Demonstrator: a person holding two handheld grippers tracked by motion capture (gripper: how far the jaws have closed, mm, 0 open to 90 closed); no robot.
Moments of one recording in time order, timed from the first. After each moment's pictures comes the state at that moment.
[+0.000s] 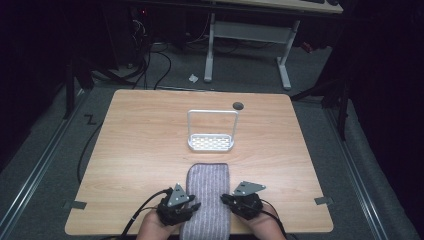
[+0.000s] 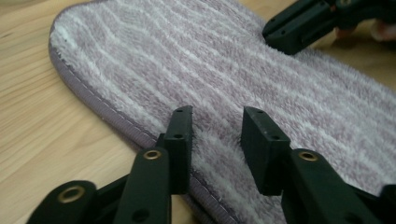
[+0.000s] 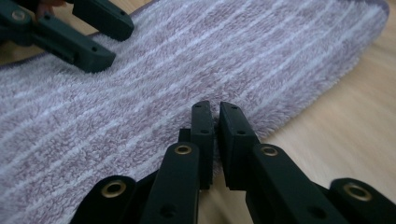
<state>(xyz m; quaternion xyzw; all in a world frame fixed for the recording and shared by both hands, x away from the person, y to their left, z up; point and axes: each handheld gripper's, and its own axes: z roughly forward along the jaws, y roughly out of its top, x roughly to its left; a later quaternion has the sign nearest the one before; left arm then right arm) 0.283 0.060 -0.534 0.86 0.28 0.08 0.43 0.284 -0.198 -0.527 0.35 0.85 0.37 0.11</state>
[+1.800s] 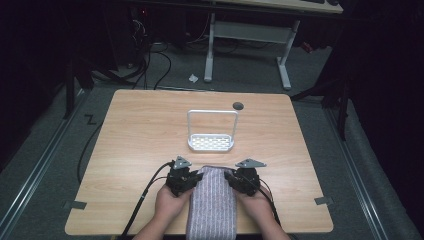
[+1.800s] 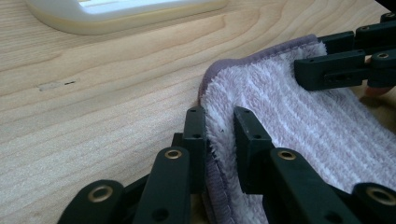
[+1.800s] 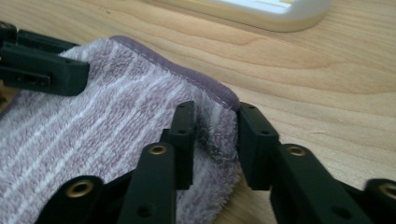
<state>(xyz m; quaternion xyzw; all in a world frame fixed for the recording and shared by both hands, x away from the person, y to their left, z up) 0.369 0.048 -0.537 0.80 0.41 0.06 0.44 0.349 -0.195 -0.529 0.50 0.77 0.36 0.17</state>
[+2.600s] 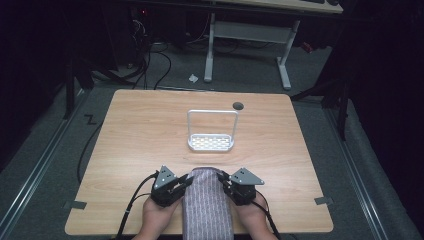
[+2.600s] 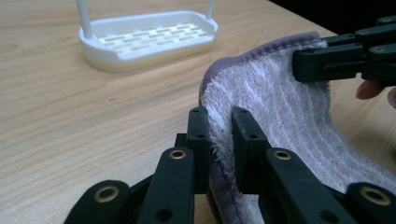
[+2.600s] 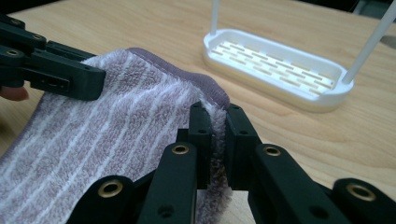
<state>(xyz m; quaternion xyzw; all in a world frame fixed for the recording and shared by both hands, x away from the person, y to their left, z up) 0.321 0.084 -0.516 0.76 0.38 0.13 0.52 0.307 -0.170 -0.503 0.40 0.76 0.44 0.25</state>
